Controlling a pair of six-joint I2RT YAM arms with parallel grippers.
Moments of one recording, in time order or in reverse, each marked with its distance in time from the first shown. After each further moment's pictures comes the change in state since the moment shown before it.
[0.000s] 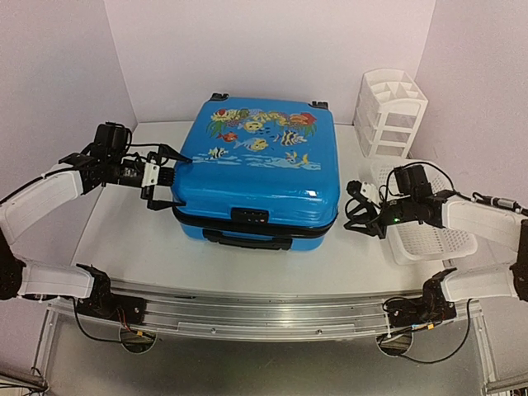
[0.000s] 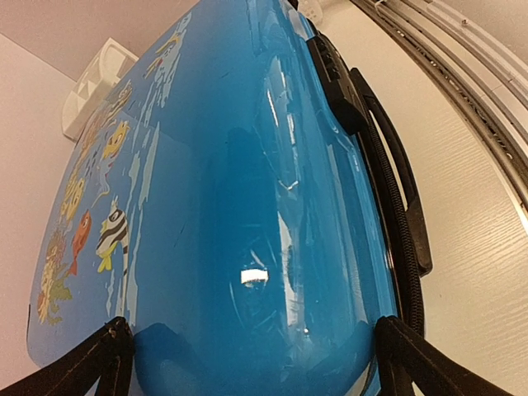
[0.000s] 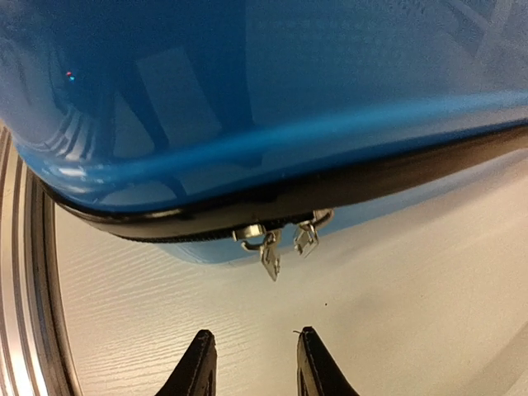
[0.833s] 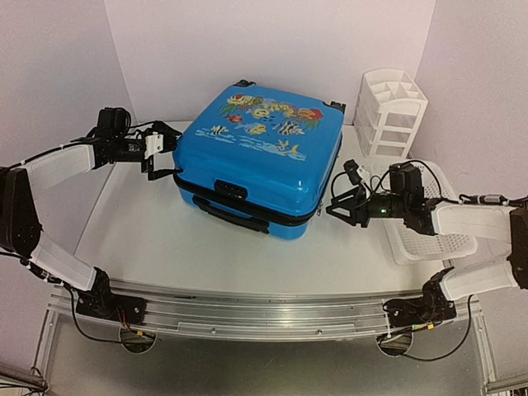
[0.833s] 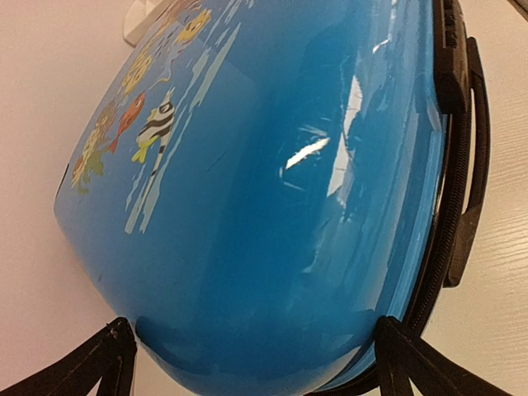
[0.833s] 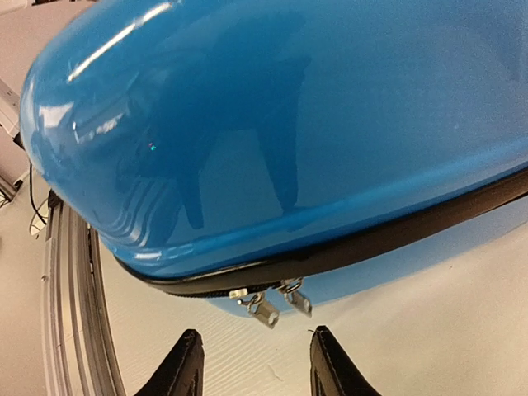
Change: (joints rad) left arm 0.163 0.263 0.152 0.193 -0.060 -0.072; right arm 0.076 0.073 -0.065 0.508 -0.047 0.585
